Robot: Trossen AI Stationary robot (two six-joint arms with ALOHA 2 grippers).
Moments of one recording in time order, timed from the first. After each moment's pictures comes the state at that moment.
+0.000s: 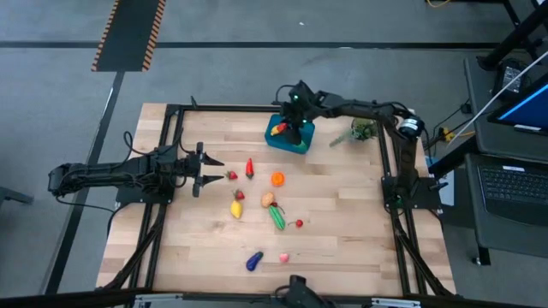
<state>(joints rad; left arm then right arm) 0.22 0.35 0.10 0.03 0.14 0.04 -0.58 1.99 1.46 -0.39 -0.42 -0.28</state>
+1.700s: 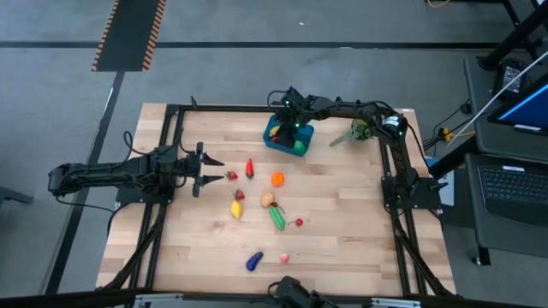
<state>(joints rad) 0.22 0.35 0.10 0.03 0.14 0.04 -0.57 2.14 1.52 -0.40 -0.52 -0.16</state>
